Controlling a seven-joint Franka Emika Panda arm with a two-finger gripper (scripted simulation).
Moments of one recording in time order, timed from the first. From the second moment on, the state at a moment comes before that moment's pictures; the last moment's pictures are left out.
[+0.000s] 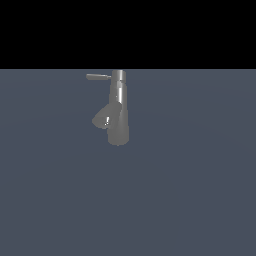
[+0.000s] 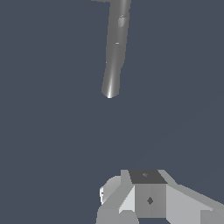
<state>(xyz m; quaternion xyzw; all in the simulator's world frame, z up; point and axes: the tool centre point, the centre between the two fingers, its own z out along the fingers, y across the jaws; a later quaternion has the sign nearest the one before) -0.237 0.030 0.487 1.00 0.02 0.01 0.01</state>
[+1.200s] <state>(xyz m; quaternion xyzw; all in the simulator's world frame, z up) -0.175 0.042 0.495 1.00 -0.09 0.01 0.00</state>
